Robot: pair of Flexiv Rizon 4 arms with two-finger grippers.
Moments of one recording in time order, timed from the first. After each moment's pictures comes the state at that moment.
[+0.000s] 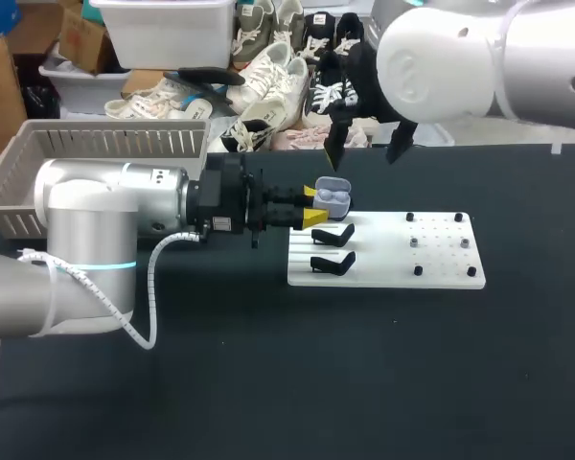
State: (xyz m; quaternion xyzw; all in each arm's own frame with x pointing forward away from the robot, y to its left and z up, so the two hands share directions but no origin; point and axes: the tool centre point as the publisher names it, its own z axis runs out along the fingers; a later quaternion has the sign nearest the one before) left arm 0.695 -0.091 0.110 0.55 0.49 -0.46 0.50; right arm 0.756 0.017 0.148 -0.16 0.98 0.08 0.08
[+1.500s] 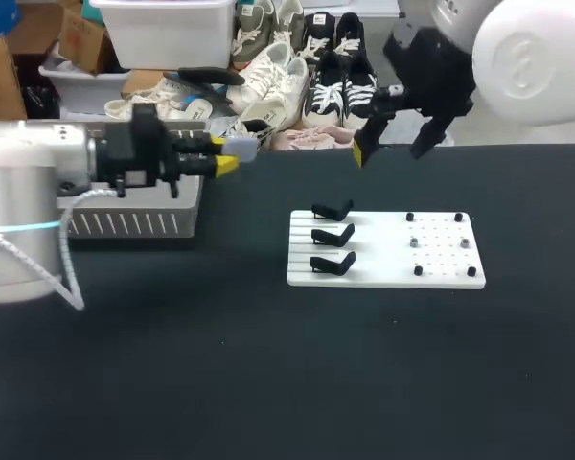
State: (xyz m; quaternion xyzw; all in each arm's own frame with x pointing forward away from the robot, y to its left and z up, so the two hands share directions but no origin) left arm 0.774 0.055 0.152 0.50 0.60 -0.31 0.53; right arm 0.696 -0.008 0.205 -0.21 0.96 0.14 0.12
